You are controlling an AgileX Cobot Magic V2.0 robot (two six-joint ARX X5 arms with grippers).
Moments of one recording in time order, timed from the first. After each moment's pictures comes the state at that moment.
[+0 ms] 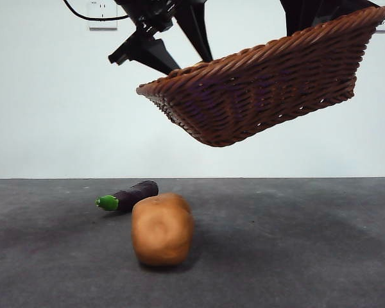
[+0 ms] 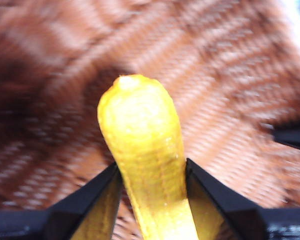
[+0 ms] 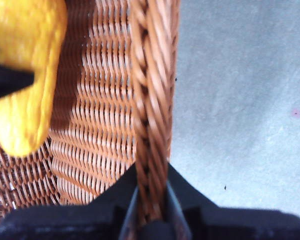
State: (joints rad) left arm -0.60 1.74 1.66 -0.84 0.32 -0.30; right arm 0.45 1.58 1.63 -1.24 -0.19 0.20
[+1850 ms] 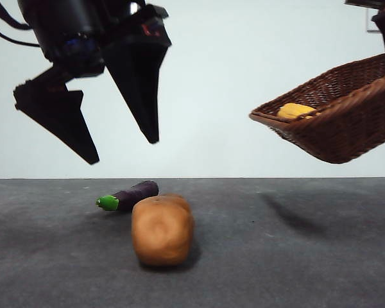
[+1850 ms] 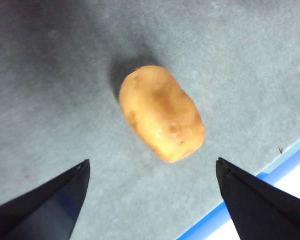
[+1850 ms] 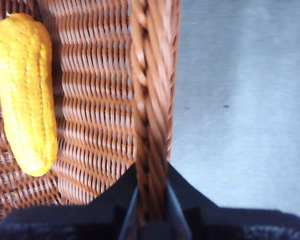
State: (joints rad) left arm -0.70 1.47 1.14 -0.85 0.16 -0.28; right arm 0.05 1.58 1.63 -1.29 -0.13 0.06
